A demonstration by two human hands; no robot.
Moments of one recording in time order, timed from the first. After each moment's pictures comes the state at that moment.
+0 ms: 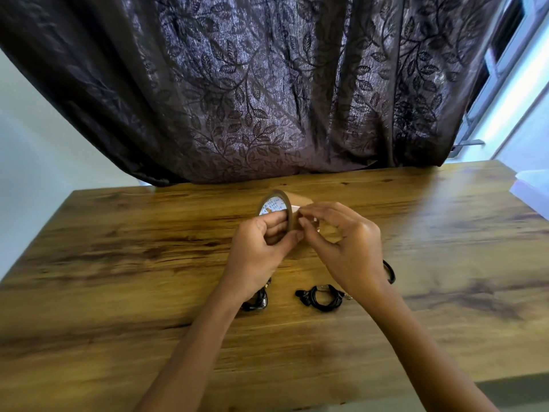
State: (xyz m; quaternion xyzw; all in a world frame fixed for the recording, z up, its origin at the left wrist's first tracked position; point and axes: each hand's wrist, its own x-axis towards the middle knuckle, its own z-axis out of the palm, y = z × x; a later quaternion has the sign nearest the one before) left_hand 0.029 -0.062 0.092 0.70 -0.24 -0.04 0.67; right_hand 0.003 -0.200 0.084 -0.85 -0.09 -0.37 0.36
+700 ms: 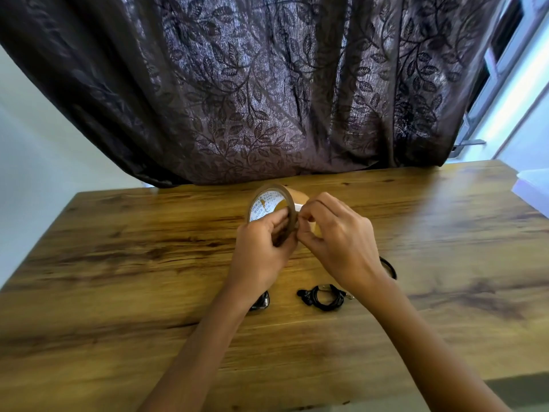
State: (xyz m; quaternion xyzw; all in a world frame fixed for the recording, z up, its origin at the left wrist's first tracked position) left_hand 0.027 -0.064 0.089 0.78 -0.25 0.07 0.56; right_hand 0.008 -0.195 0.096 -0.90 -0.13 -0.38 0.17
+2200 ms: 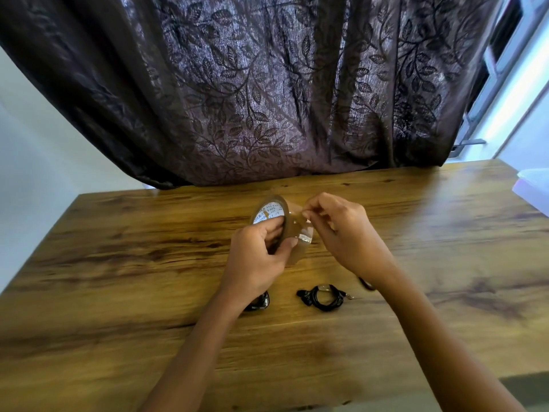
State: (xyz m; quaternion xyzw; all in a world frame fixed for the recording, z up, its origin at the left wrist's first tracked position) left_hand 0.022 -0.060 0.088 0.81 -0.20 0.04 0.55; right_hand 0.016 -0.215 0.099 -0.90 -0.14 -0.23 0.34
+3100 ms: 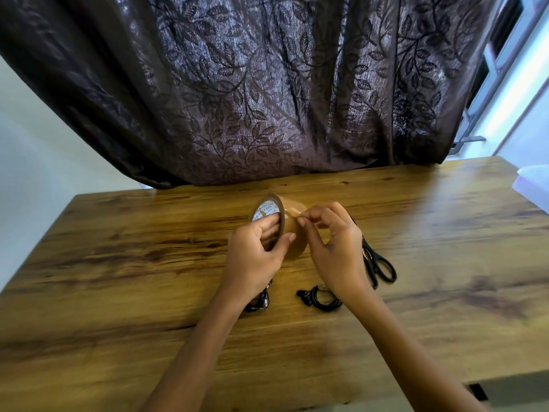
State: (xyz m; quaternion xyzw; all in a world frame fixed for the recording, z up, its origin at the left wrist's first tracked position) left_hand 0.029 -0.061 0.083 0.79 -0.18 0.04 0.58; right_hand 0.015 -0.192 0.064 -0.84 -0.02 -0.34 0.42
